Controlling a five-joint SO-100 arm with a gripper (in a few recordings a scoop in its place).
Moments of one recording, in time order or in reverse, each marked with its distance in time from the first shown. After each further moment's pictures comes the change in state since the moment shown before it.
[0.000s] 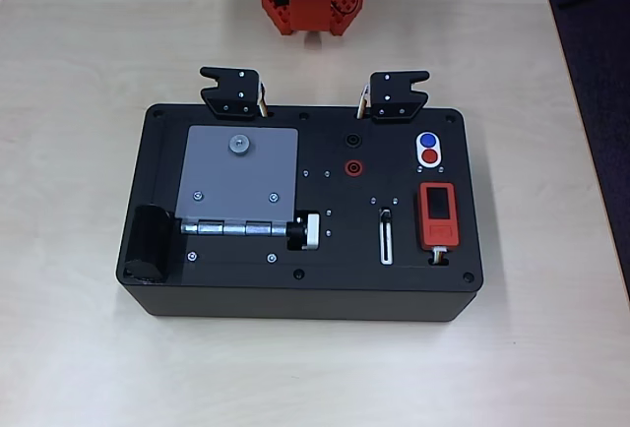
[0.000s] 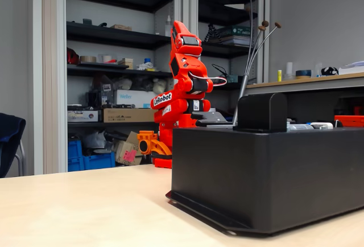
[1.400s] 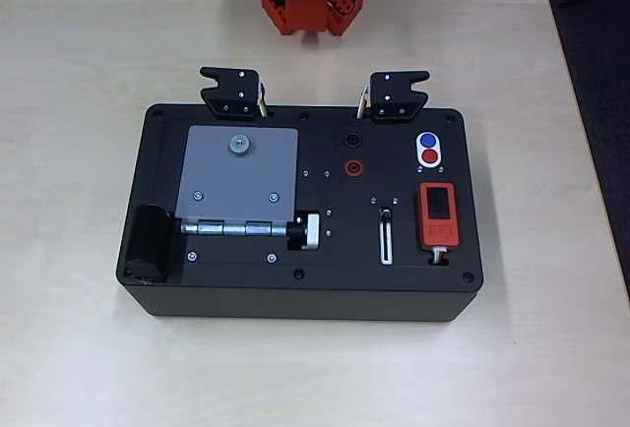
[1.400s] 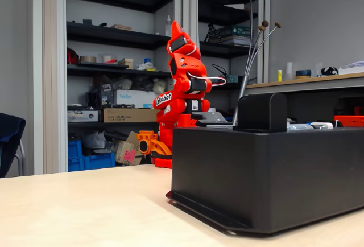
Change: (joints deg) arm 7.6 0.0 0.0 0.3 -53.0
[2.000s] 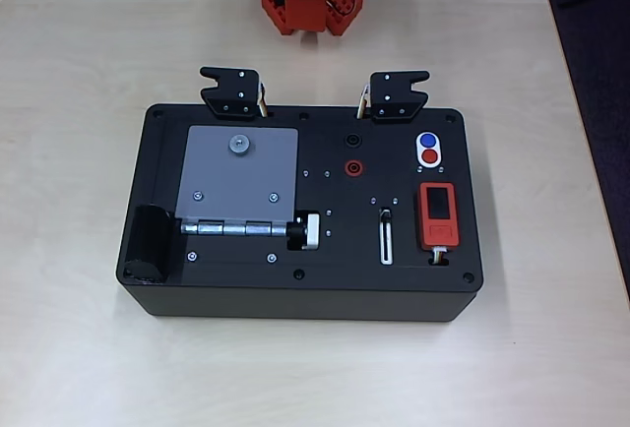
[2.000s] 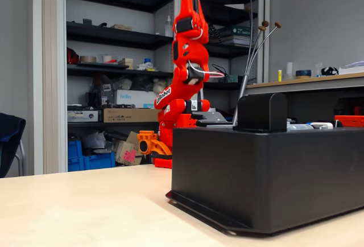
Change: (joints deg) arm -1.8 0.0 -12.9 46.5 1.3
